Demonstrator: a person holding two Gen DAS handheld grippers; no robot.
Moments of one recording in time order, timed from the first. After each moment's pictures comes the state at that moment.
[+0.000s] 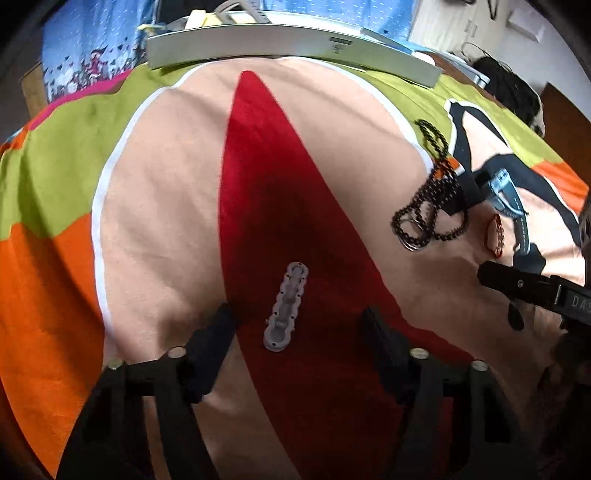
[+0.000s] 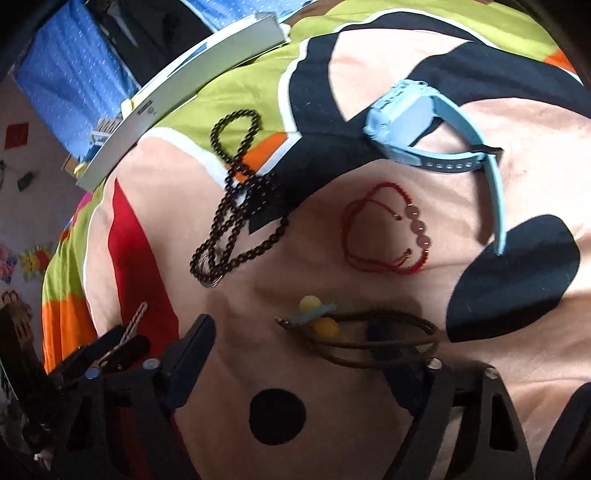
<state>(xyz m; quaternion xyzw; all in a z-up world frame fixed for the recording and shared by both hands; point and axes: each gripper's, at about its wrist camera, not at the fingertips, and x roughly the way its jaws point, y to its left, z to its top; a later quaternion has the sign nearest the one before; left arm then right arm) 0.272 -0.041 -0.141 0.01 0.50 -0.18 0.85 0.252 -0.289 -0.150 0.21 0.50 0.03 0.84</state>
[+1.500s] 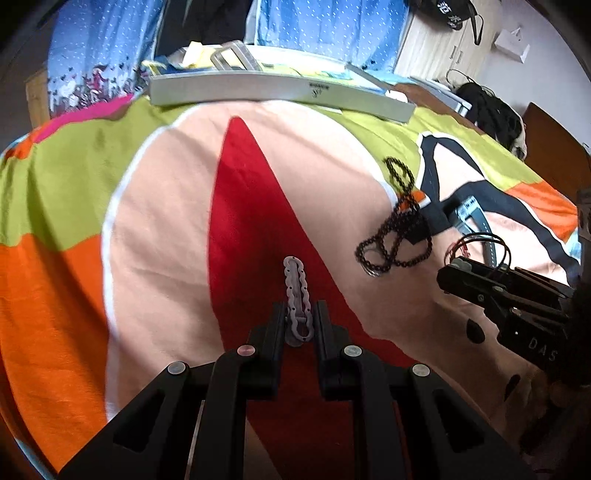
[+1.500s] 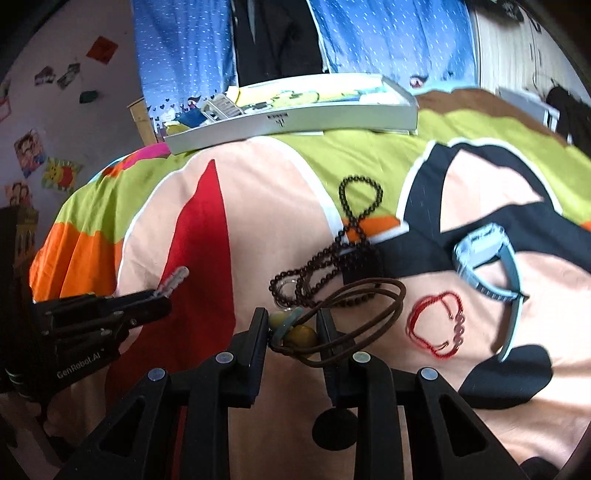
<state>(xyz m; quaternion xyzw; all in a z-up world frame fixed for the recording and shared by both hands) 0.249 -0.048 -0.107 -0.01 0.44 -0.19 0.88 0.245 -0.220 -0.104 0.02 0.41 0.13 0.90</state>
